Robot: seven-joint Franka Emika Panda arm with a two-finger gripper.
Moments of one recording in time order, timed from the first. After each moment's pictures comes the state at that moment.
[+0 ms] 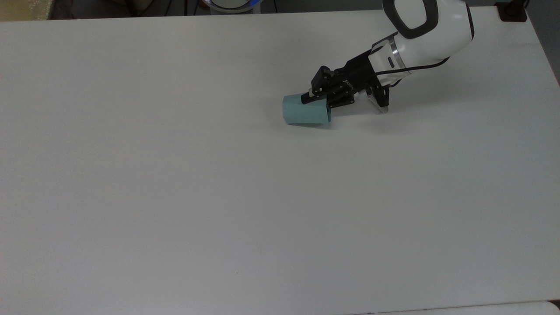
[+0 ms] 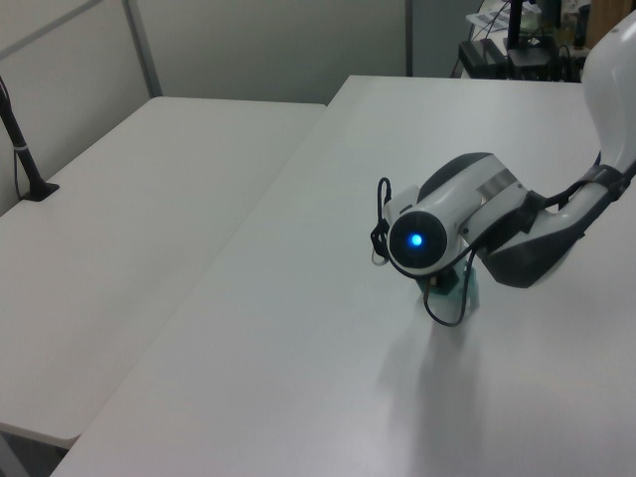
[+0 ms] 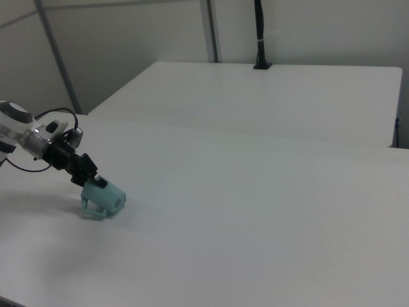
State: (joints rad) arm 0.77 0.57 0.06 -1.53 -0.75 1.51 0.87
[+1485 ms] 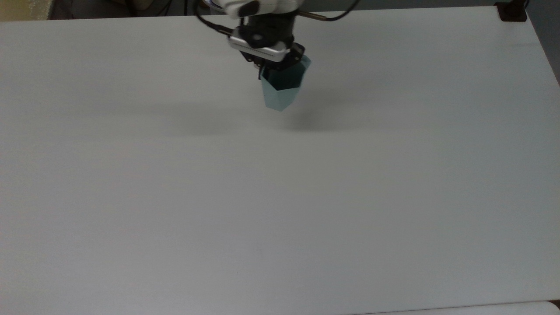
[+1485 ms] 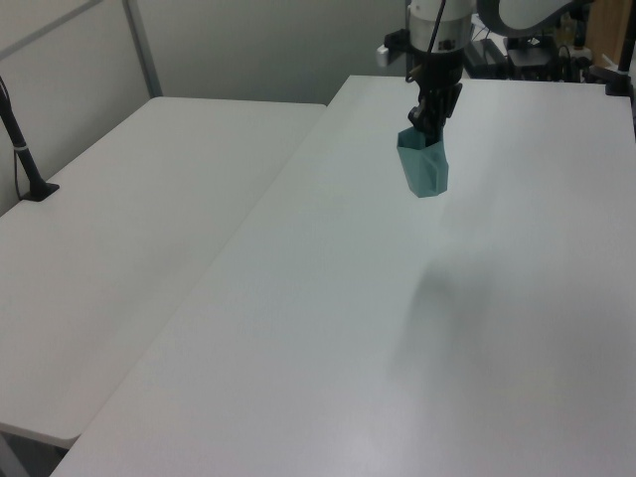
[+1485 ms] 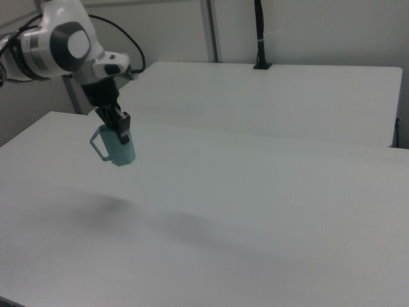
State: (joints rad) arm 0.33 0.09 0.04 -1.72 -0.12 1.86 0.59
